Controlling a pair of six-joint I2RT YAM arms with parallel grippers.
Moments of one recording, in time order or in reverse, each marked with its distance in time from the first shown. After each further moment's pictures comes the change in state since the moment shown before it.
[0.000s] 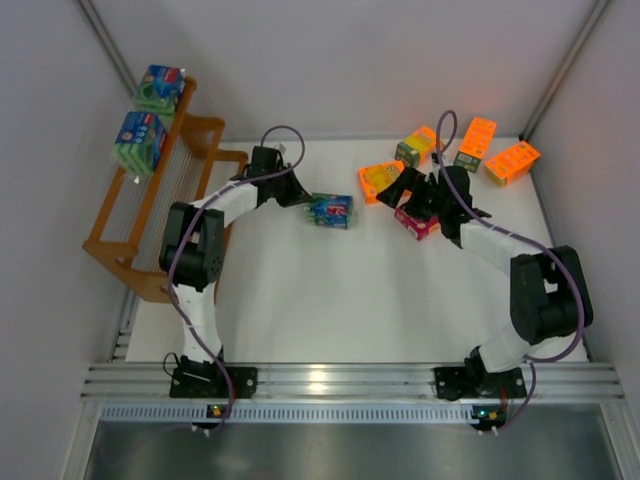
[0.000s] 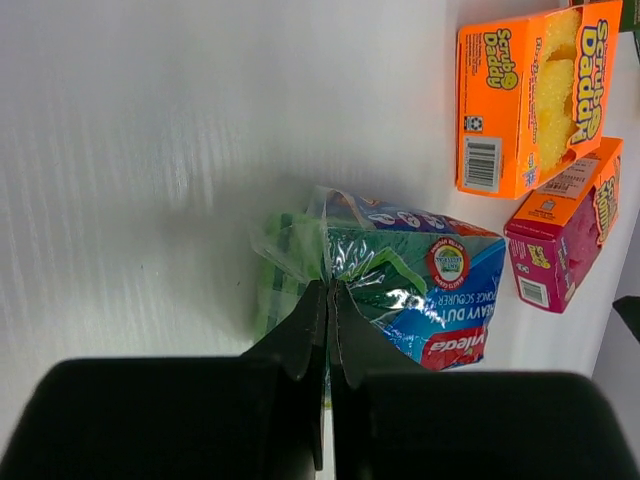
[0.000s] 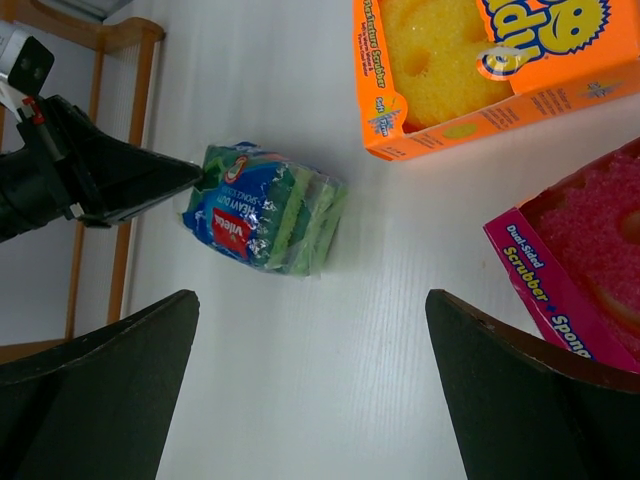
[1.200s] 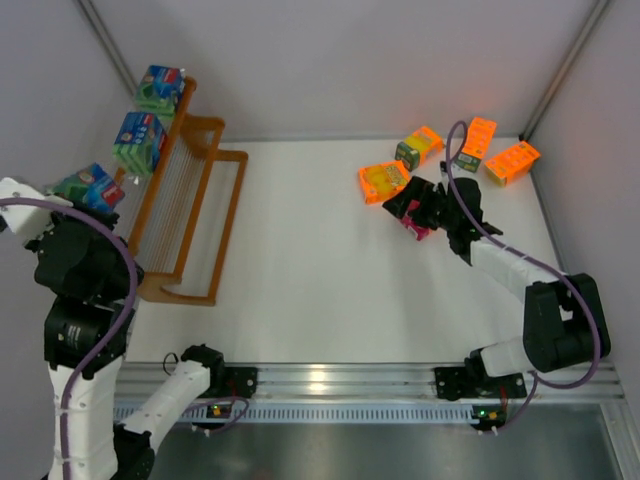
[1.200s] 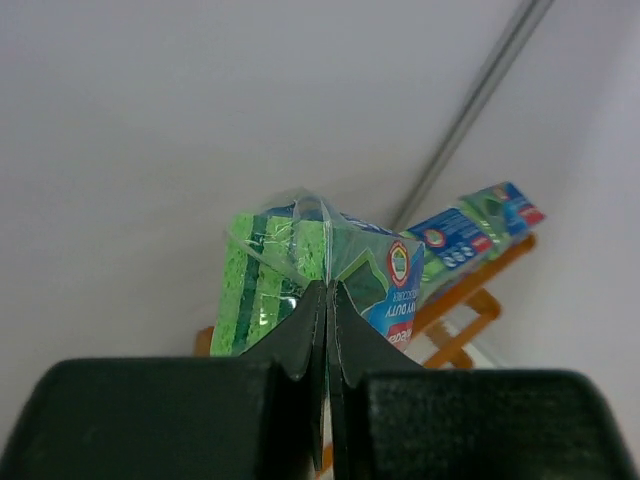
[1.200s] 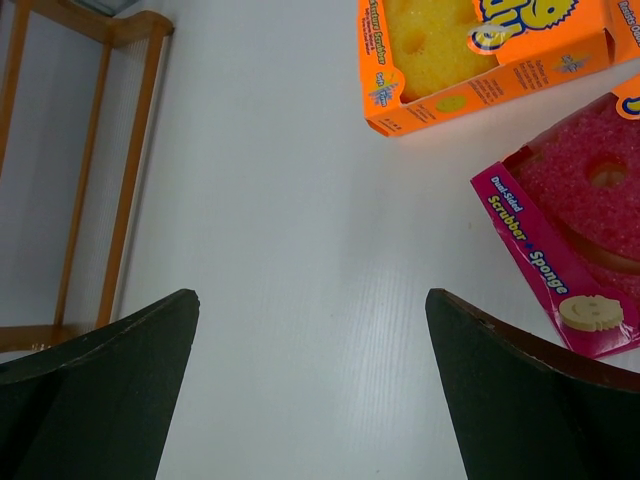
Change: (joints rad) left arm 0.007 -1.299 0.066 -0.446 -1.402 0.421; right arm -0.003 -0.170 -0.133 0.006 0.022 -0.034
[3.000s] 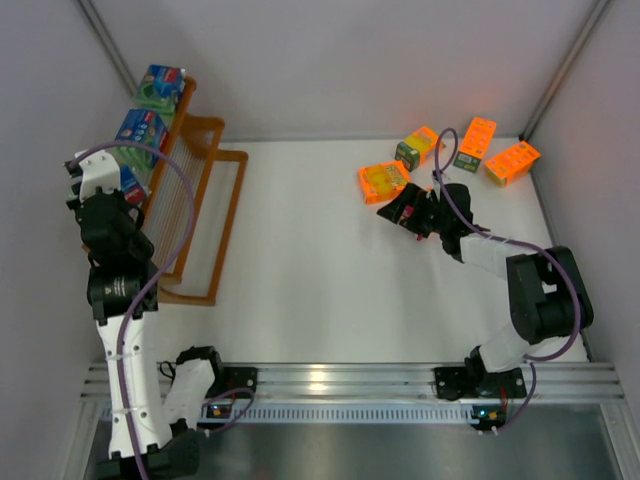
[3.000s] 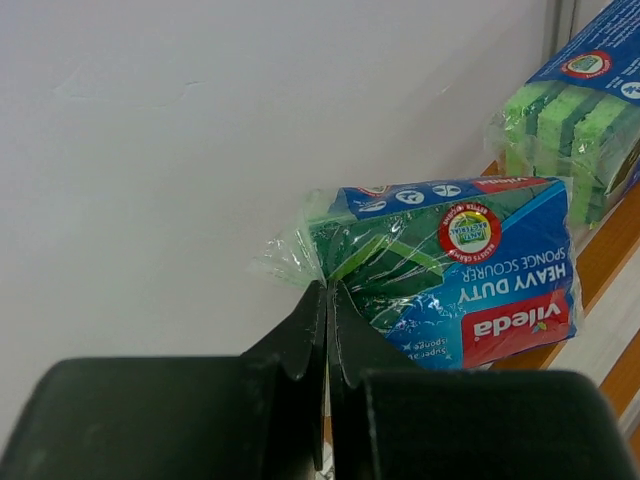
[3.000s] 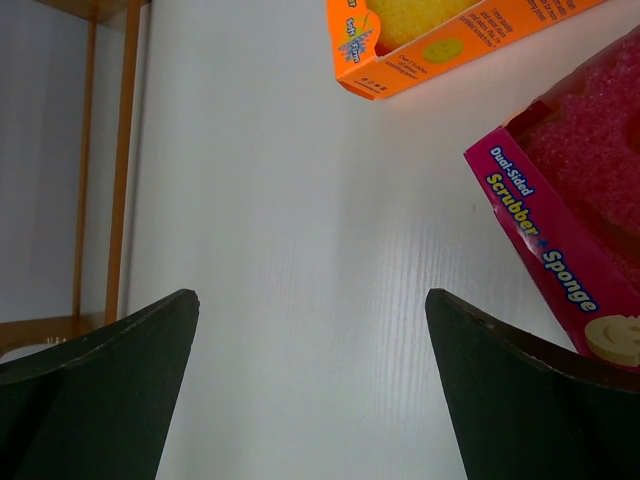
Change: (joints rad) left arm 0.445 0.040 -0.370 0.238 0.458 0.523; right arm -0.013 0.171 -0.021 0.136 -0.078 0.080
